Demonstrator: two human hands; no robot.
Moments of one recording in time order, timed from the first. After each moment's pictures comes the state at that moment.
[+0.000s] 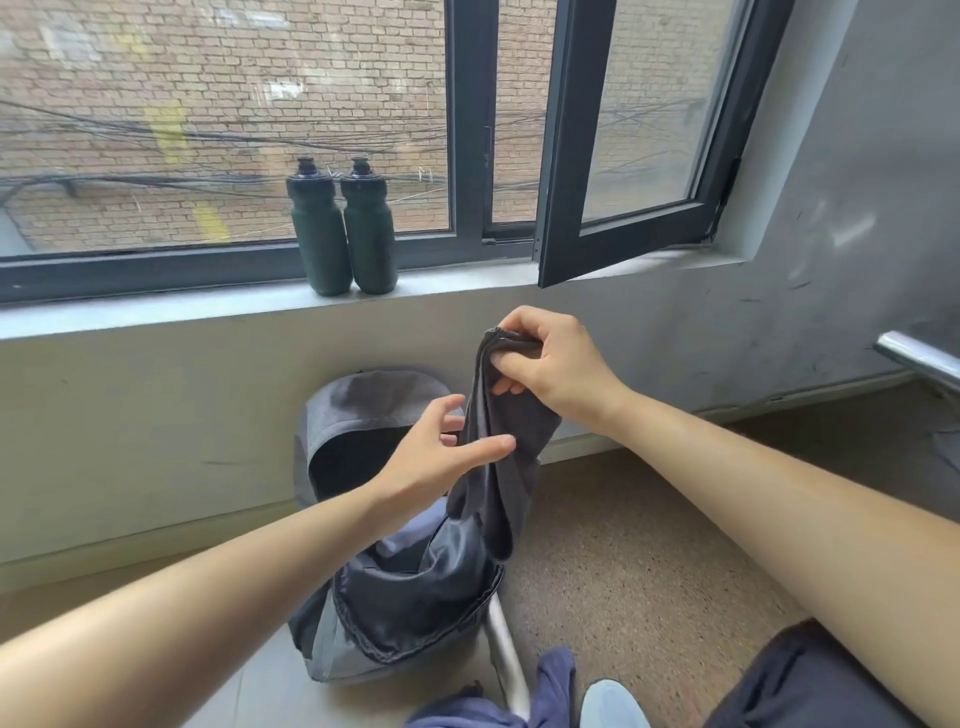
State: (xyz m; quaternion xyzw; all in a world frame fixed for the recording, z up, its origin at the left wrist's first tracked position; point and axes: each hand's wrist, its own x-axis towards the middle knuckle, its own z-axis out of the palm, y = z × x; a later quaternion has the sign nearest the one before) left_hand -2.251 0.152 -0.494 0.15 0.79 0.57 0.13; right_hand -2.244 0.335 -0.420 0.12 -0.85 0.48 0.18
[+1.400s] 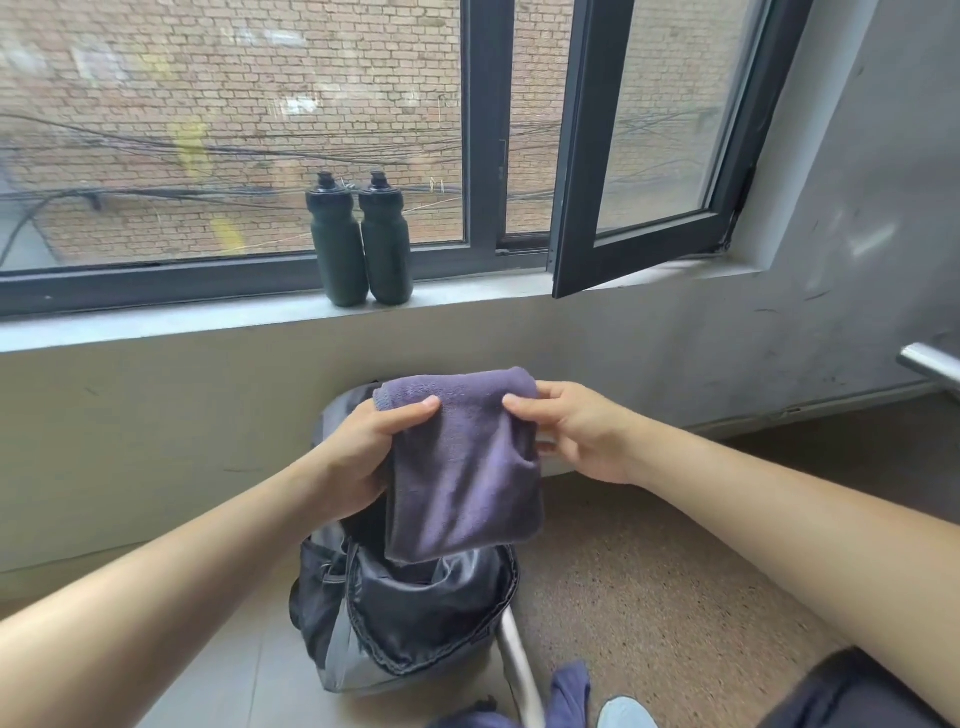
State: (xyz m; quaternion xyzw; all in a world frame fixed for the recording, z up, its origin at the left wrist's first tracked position) left_hand -2.266 0.102 -0.462 0.08 0.59 0.77 0.21; right_hand -2.244 0.339 -0.458 0.00 -0.71 0.70 -0.12
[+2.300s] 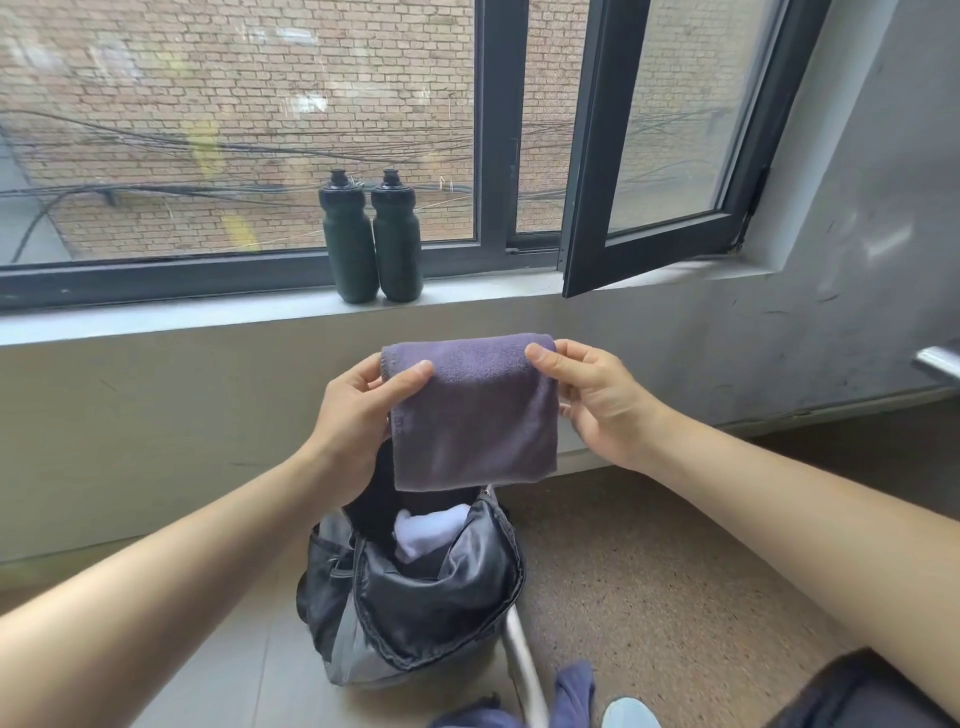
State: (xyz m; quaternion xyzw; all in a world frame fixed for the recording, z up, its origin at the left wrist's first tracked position) left_hand -2.266 0.094 -0.451 0.10 0.62 0.78 0.03; right_hand -2.237 0.333 -0.433 0.03 -0.66 0.75 0.01
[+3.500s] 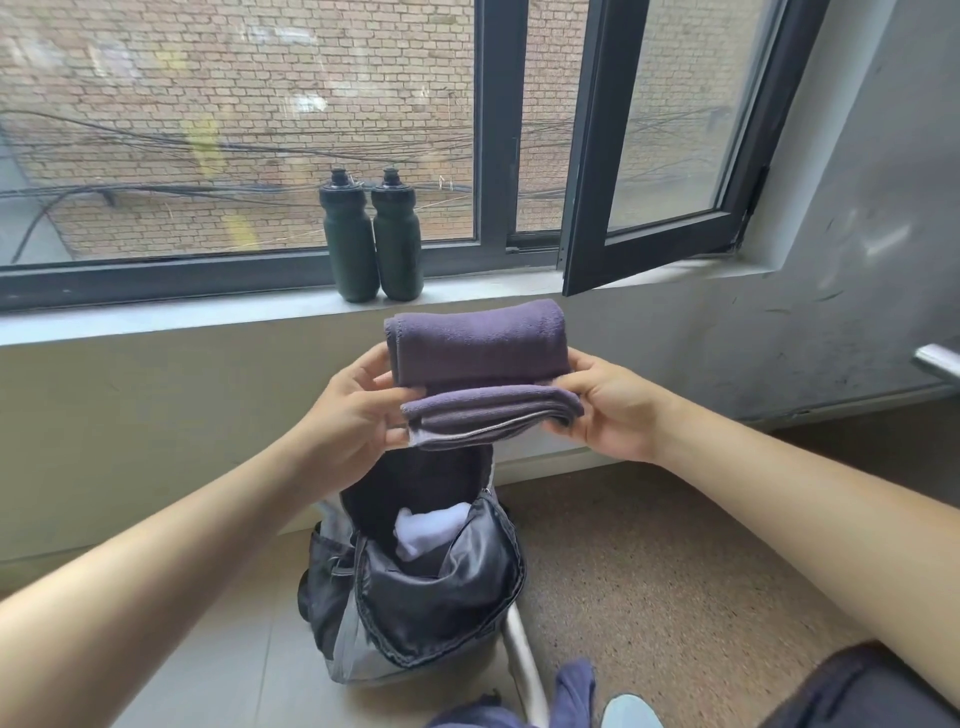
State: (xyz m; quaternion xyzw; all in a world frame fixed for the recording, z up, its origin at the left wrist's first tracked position) left_hand -2.273 0.082 -0.447 0.18 0.57 0.79 0.15; right_hand -2.237 0.349 -0.429 0.03 -0.58 0.80 -0.16
